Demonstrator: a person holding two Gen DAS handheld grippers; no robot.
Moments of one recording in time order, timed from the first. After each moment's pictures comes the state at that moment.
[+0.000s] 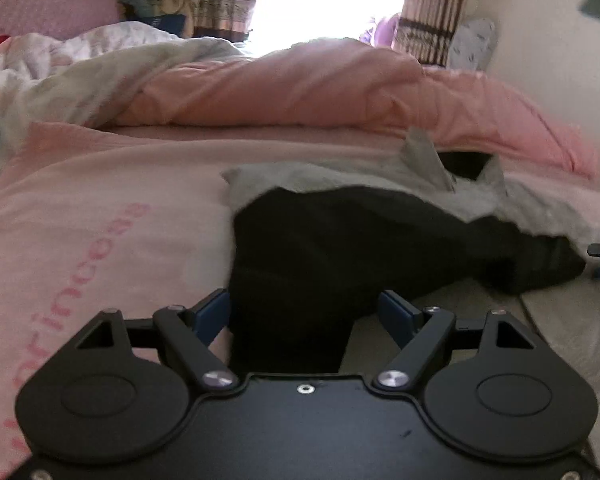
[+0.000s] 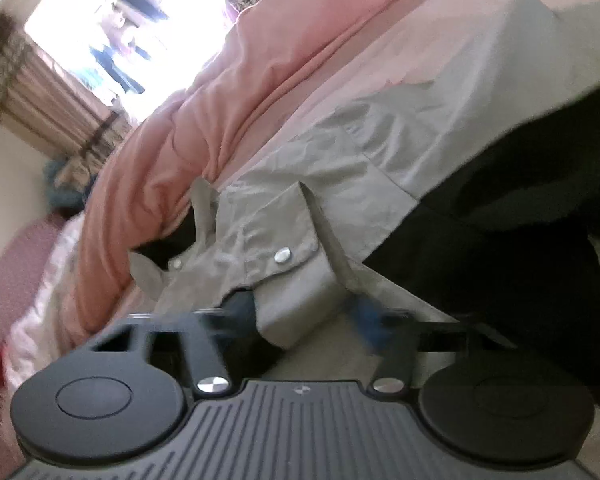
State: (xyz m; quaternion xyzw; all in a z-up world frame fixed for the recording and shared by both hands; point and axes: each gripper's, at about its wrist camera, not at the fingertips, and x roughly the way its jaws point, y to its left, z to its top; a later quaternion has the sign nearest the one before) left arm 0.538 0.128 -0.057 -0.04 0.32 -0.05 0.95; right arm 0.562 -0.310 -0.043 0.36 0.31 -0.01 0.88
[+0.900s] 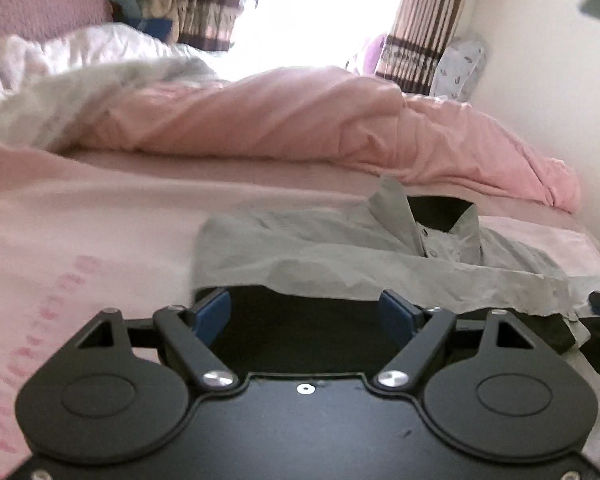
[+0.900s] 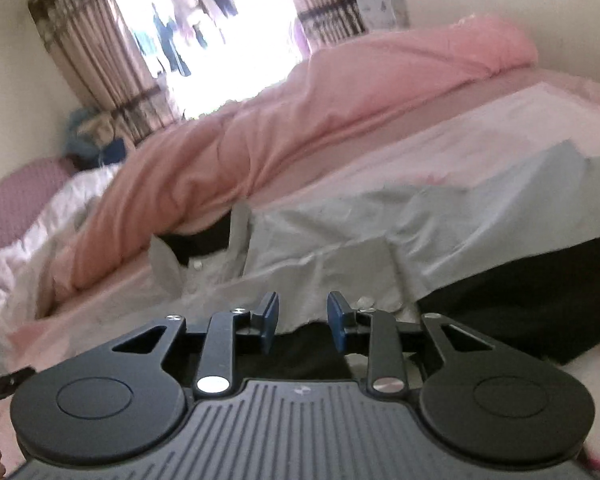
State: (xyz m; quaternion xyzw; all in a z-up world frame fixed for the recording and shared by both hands) left arm 0.599 0.102 -0.025 -0.09 0.31 -0.08 0.94; right arm 0.560 -0.280 0.004 0.21 0.28 -0.01 0.93
